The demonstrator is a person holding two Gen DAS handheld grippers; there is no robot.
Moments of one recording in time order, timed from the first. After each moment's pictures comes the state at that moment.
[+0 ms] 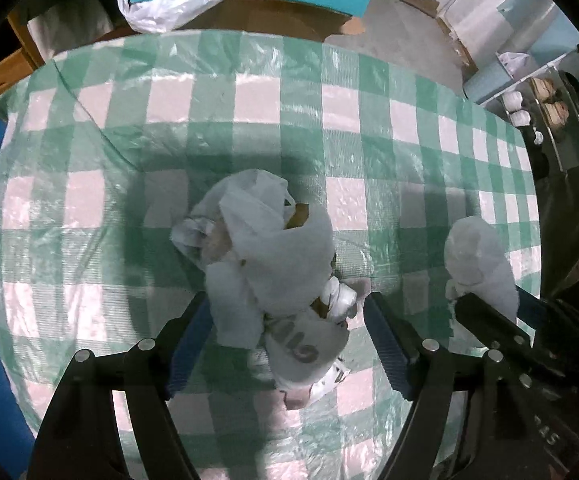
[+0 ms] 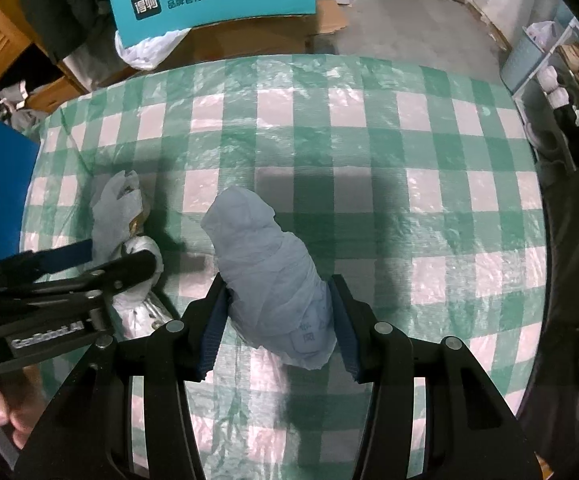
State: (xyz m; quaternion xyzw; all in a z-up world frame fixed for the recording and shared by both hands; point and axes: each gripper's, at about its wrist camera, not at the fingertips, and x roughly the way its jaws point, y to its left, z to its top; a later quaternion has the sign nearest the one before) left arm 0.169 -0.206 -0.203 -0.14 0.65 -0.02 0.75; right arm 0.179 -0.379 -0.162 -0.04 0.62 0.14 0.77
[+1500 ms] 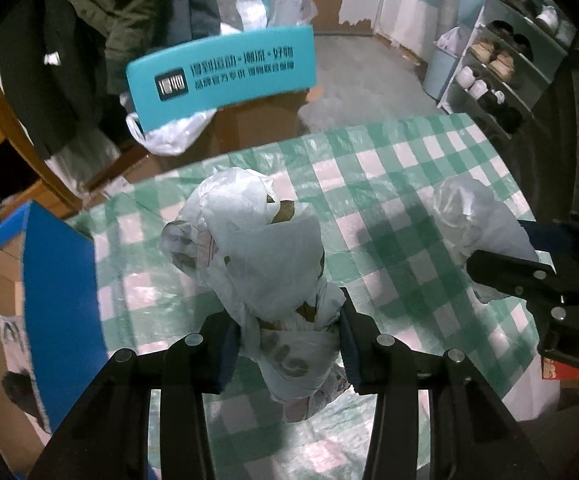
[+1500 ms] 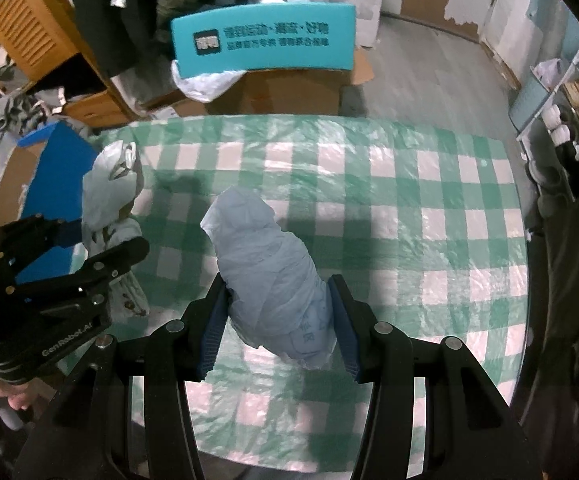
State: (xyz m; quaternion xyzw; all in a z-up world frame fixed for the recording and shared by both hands) left arm 0.123 -0.179 -0.104 0.03 0.54 -0.07 0.84; right arm 0.143 -0.345 -0.091 -0.05 0.56 0.18 0.81
